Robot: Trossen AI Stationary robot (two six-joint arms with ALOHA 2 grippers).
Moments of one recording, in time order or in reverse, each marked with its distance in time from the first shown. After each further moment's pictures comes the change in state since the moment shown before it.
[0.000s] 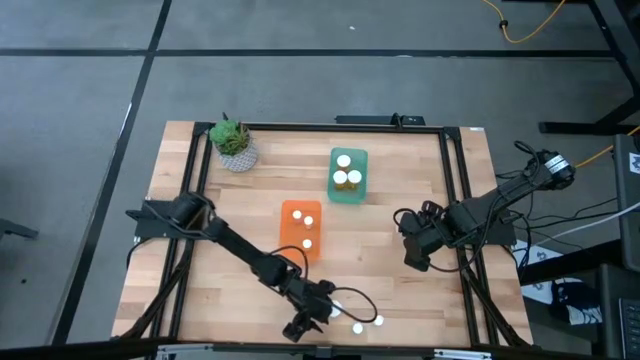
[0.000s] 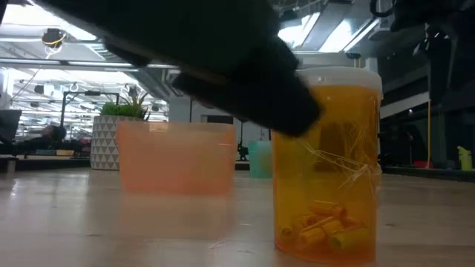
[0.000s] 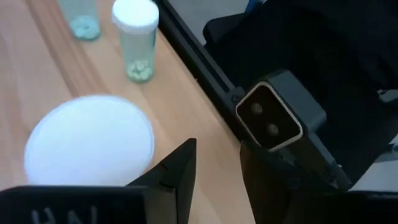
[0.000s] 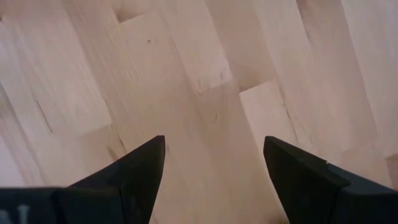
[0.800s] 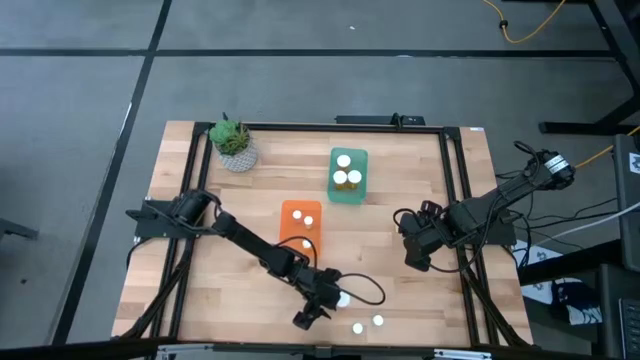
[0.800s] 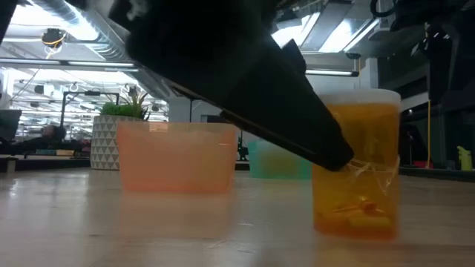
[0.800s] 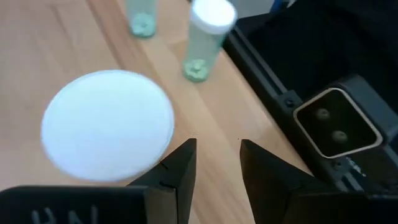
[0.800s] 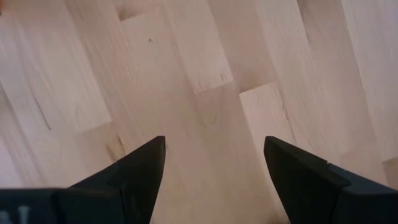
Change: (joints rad) left arm 0.074 0.033 0.027 -0.020 -0.004 0.028; right arm 0.000 0.000 0.000 0.001 0.003 -0.029
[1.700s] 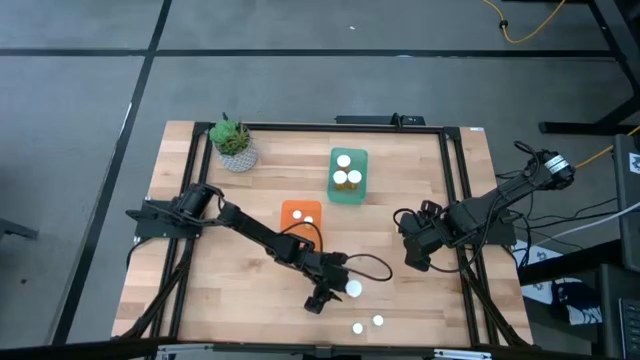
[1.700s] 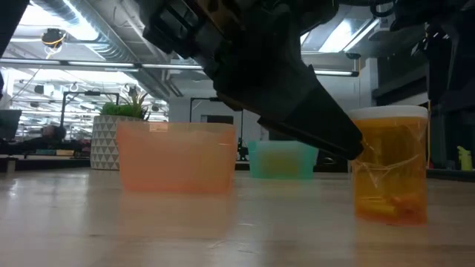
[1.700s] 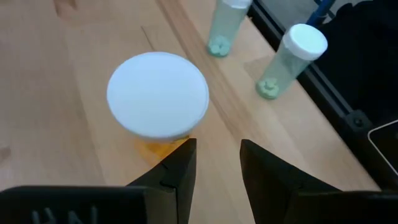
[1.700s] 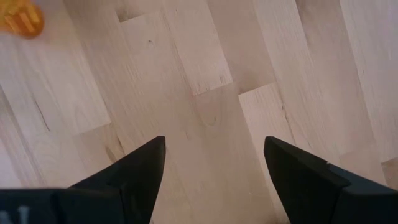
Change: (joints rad) left arm 0.090 -0.001 0.000 0.027 -0.028 0.044; right arm 0.000 0.000 0.000 0.001 0.003 0.000
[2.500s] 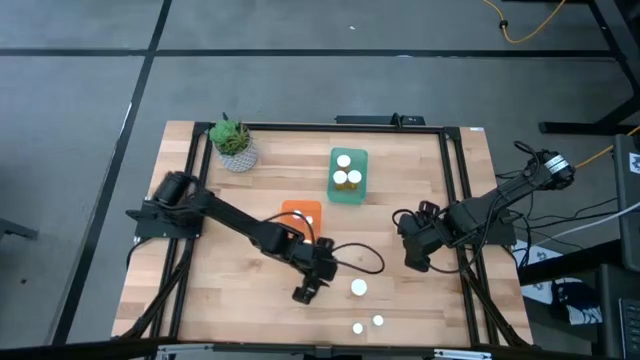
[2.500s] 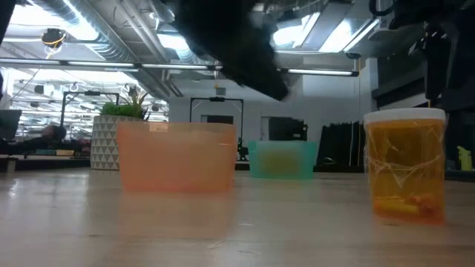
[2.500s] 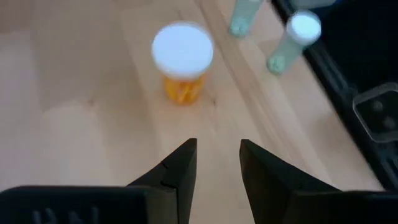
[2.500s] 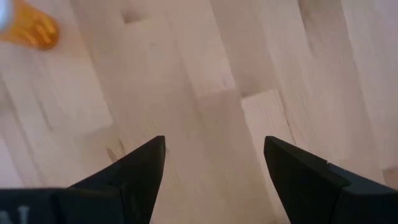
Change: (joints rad) left arm -0.003 -0.191 0.000 -0.325 -0.119 -0.001; right arm 0.000 0.000 0.000 0.019 0.002 -0.027
